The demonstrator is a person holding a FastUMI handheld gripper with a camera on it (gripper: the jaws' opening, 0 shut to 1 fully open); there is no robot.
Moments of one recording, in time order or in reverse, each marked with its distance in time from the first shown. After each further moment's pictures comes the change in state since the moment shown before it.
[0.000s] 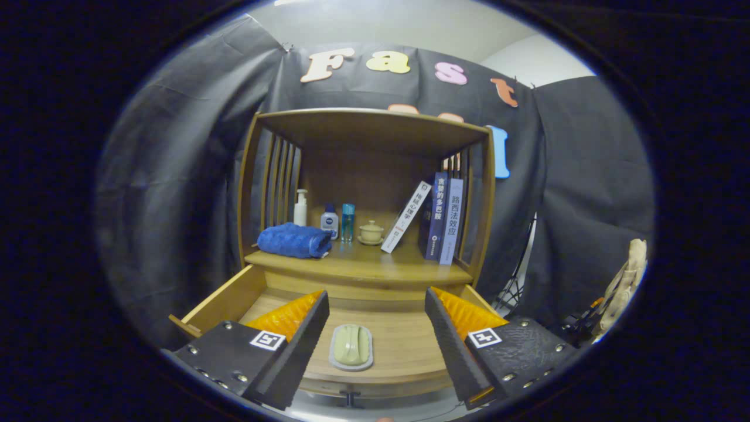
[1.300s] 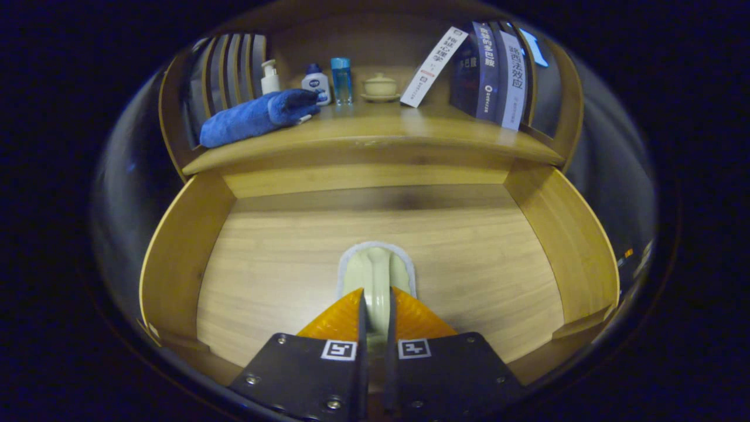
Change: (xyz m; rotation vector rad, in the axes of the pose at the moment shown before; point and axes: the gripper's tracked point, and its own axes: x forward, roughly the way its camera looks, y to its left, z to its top) arm 0.109 0.036 -0.157 0.102 0.586 0.053
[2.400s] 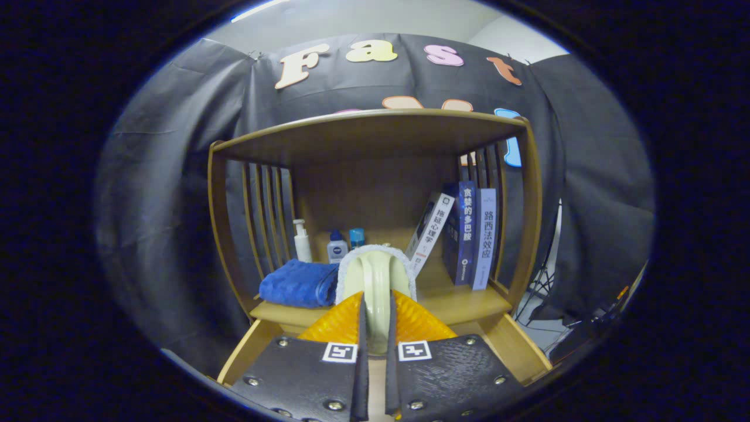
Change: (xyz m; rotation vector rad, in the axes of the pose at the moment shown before) arm -0.141 0.009 0.218 0.029 -0.572 0.044
